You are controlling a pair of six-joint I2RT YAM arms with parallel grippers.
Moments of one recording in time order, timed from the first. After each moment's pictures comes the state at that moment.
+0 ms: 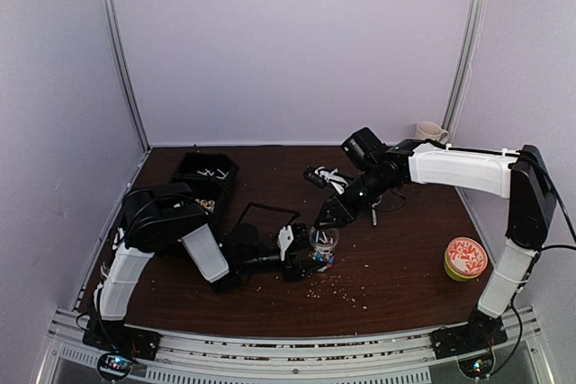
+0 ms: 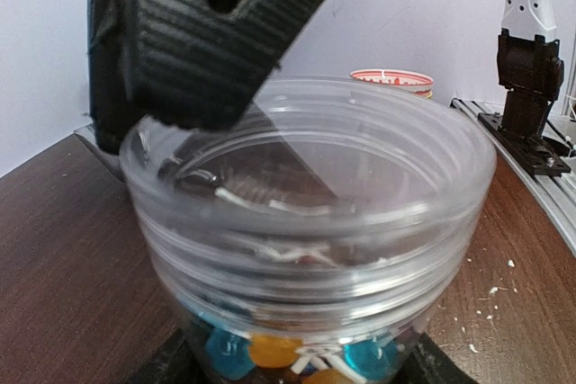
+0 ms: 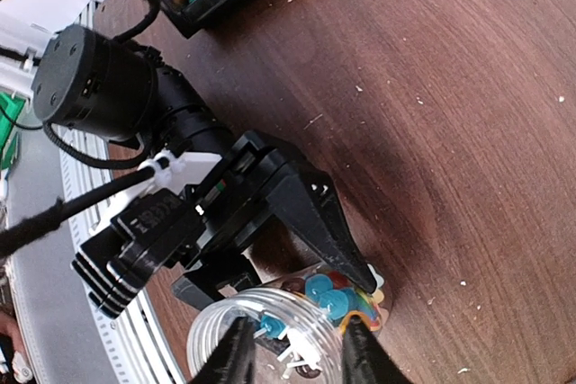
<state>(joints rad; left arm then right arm) -0.97 2.32 0.86 1.40 0.43 0.06 0.69 1.76 1.36 -0.64 -0.54 -0.10</state>
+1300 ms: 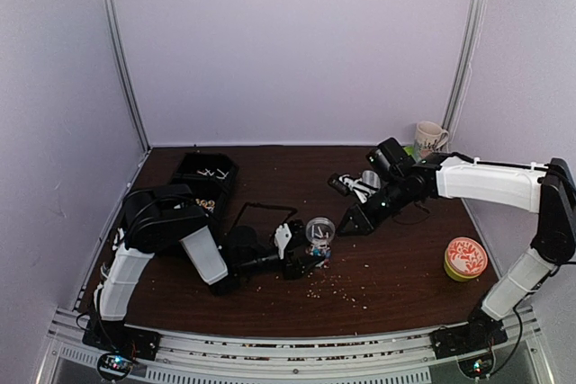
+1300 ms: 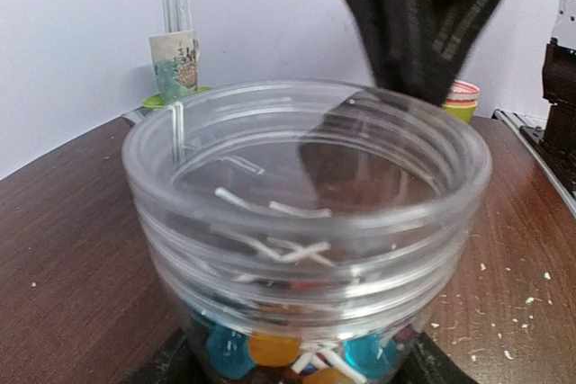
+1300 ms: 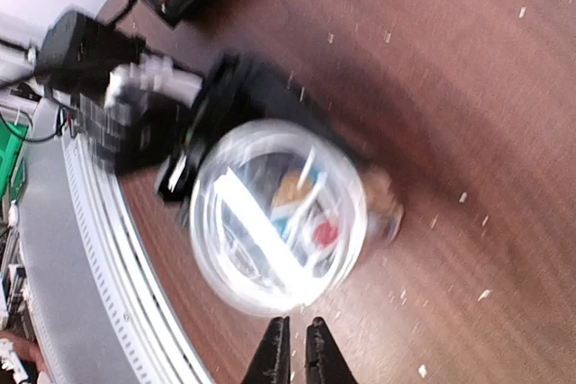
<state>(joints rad) -0.97 2.32 0.84 1.43 0.30 0.04 0.65 1.57 1.12 -0.57 -0.54 0.01</state>
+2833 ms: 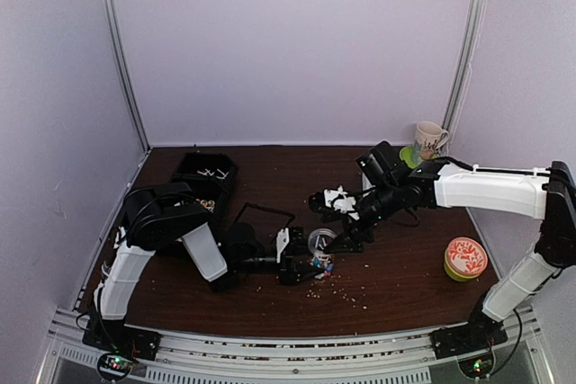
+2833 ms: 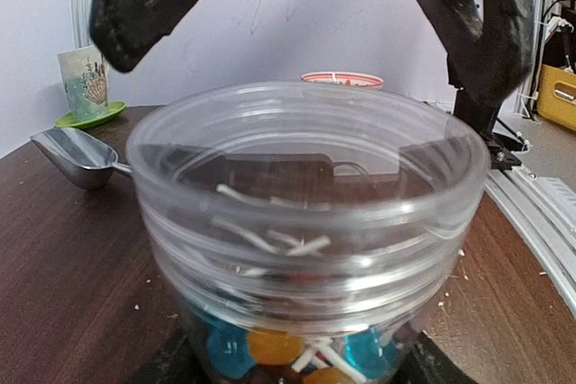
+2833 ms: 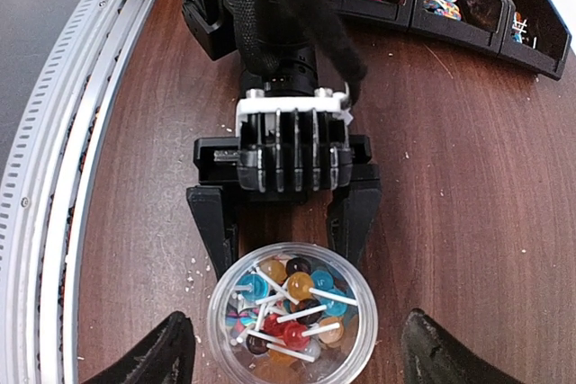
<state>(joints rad) -0.94 2.33 0.86 1.44 0.59 0.02 0.75 1.54 1.10 -0.45 -0.53 -0.68</state>
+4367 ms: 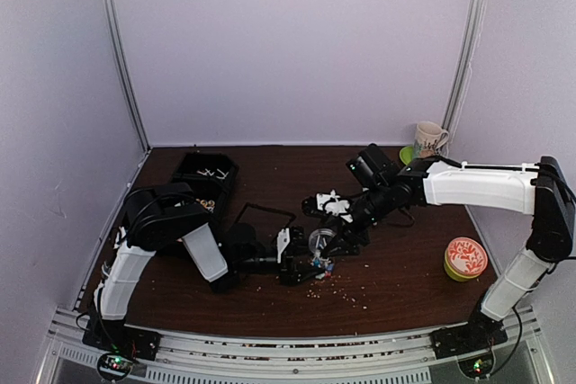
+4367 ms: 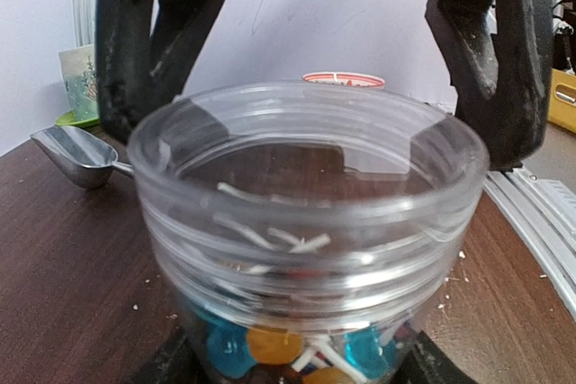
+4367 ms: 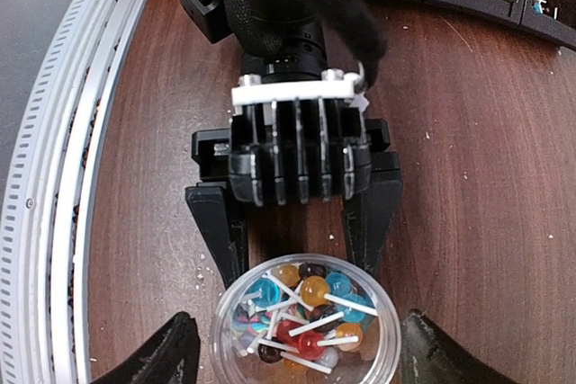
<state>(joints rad) -0.94 2.33 0.86 1.44 0.57 0.02 0.78 1.61 1.15 -0.53 -0.52 -0.65</state>
